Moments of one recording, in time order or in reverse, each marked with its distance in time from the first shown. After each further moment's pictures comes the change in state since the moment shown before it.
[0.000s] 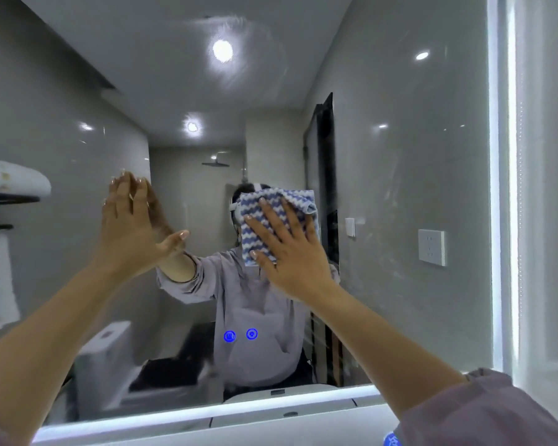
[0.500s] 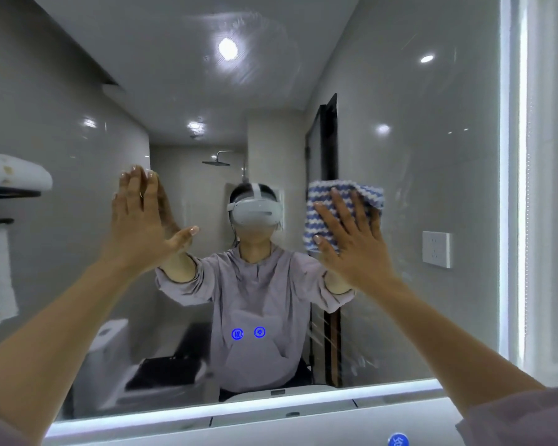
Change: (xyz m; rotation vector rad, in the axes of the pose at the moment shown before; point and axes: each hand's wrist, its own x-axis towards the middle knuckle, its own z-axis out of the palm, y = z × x) left_hand -0.001 -0.003 0.004 -0.064 0.022 0.034; right_hand -0.024 0.072 -0.007 -0.063 0.053 0.113
